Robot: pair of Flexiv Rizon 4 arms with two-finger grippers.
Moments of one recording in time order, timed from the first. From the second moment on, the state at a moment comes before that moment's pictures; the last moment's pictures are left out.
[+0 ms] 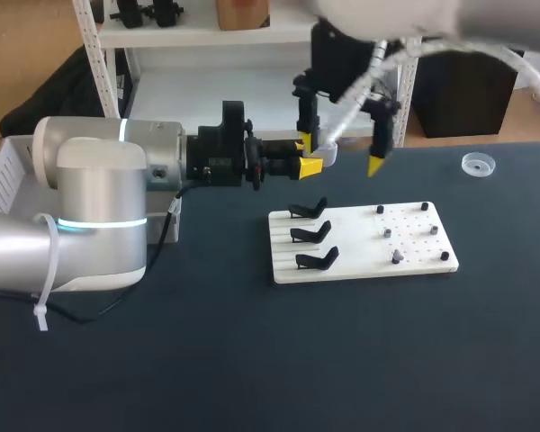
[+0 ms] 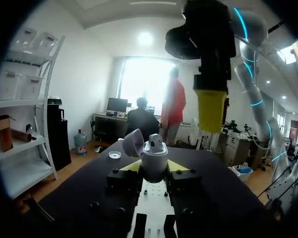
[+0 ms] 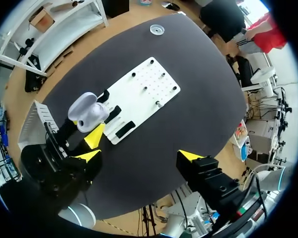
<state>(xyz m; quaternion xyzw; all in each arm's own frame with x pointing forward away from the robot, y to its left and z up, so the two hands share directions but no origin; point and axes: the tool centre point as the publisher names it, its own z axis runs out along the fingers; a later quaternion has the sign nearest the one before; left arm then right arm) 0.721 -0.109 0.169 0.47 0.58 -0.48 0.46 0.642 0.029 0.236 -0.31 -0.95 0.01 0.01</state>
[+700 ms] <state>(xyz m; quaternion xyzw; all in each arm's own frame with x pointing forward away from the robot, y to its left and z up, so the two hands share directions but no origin) 0.721 -0.109 0.170 0.47 0.58 -0.48 0.46 0.594 -0.031 0.203 -0.32 -0.95 -0.01 -0.06</state>
